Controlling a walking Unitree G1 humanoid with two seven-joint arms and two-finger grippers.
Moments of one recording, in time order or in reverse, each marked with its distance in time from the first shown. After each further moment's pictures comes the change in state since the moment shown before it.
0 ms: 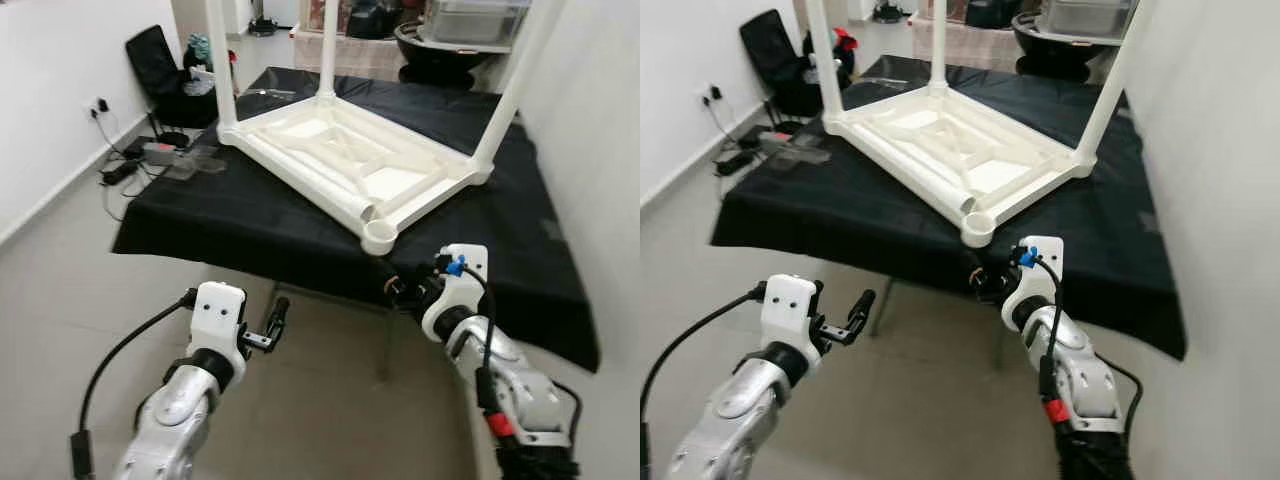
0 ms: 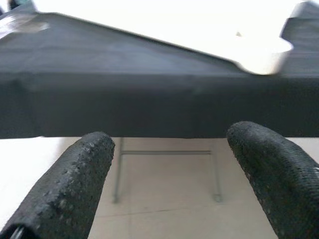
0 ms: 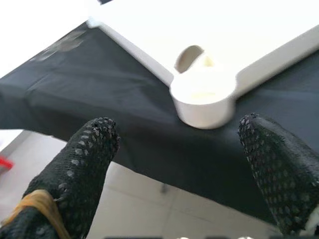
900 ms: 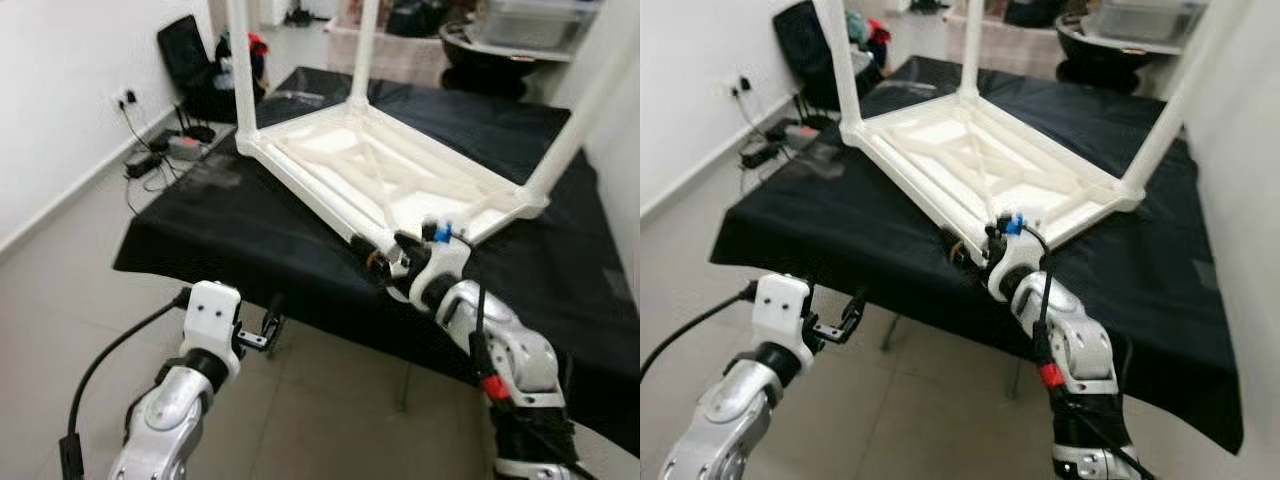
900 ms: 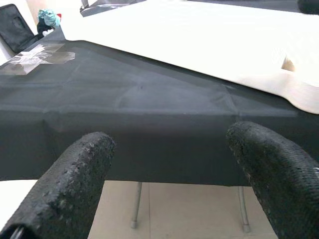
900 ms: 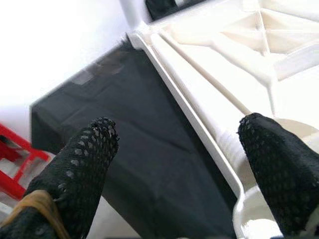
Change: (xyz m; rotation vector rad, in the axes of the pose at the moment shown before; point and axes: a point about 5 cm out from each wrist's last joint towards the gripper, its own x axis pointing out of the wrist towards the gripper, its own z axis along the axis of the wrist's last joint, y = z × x) left arm -0.014 -0.004 0.011 0.031 -0.073 -0.004; right arm 0.013 0.017 0.044 -0.029 -0.003 0.100
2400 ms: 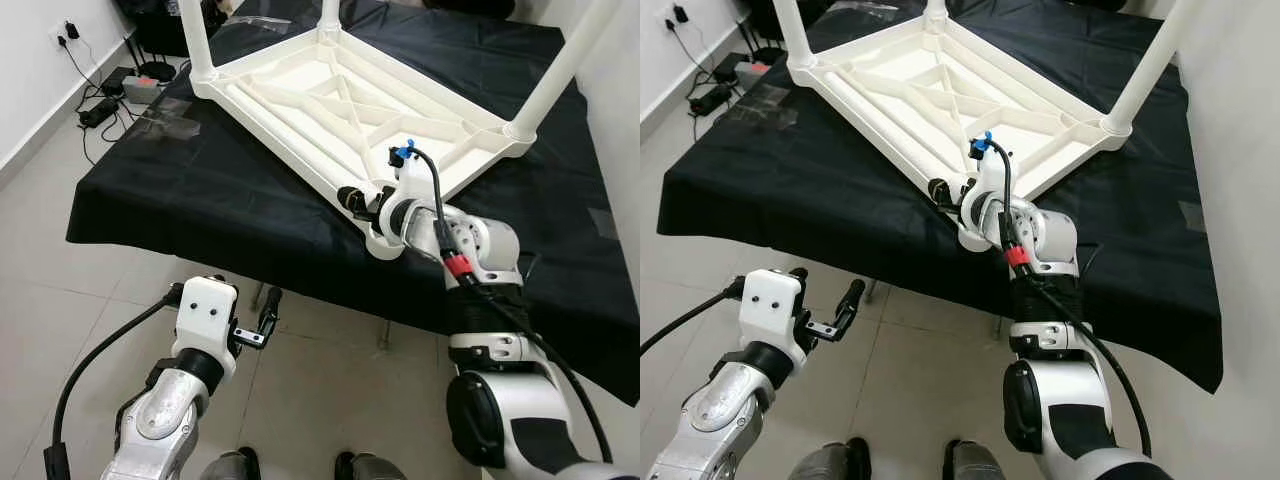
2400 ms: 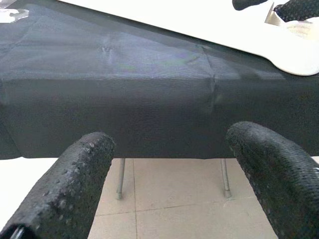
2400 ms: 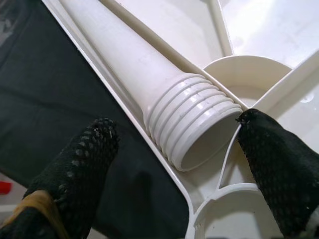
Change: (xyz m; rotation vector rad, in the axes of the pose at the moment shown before) left arm -0.008 -0.002 0.015 0.023 -0.011 0.018; right arm 0.059 0.022 0.049 0.155 0.218 -0.151
